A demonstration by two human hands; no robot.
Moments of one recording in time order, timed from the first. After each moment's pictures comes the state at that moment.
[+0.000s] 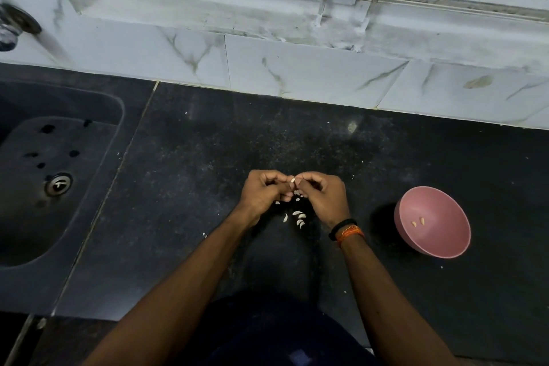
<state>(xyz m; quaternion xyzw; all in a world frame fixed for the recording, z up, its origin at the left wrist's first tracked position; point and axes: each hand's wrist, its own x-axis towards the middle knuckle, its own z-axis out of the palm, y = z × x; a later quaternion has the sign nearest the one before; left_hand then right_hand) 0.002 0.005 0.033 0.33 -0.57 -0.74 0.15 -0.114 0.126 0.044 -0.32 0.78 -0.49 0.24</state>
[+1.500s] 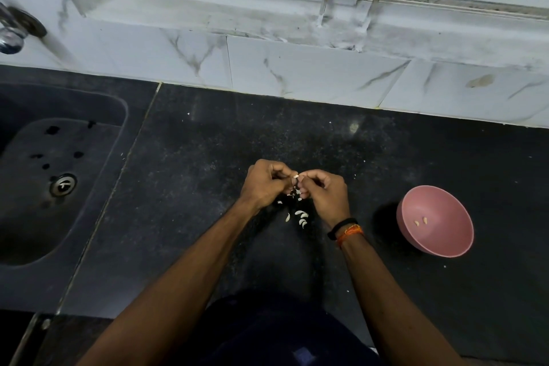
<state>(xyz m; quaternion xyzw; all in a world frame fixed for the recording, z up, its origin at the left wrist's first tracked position) -0.006 -0.010 0.046 0.31 -0.71 -0.61 0.13 -0.109 0.121 0.042 -0.22 0.74 -0.57 0.28</state>
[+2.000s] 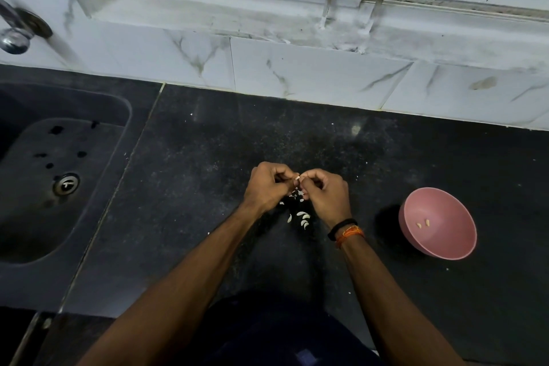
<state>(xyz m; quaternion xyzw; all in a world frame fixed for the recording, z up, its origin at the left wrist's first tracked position) -0.003 -0.004 0.044 0.31 -0.75 -0.56 0.15 -0.105 0.119 0.053 -0.27 0.80 -0.49 0.23</state>
